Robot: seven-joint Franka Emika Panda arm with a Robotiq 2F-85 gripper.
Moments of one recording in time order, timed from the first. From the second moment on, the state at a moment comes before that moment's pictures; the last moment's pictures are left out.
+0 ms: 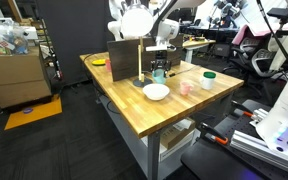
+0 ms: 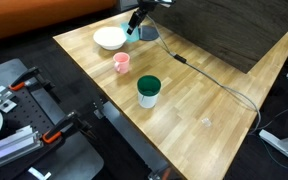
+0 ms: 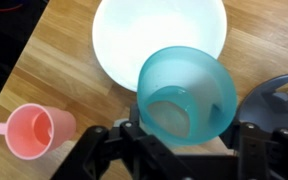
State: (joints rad) arm 0.02 0.73 -0.10 -1.62 0.40 1.98 0.88
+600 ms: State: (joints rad) arm -0.02 0.67 -0.12 -1.72 0.43 2.14 1.04
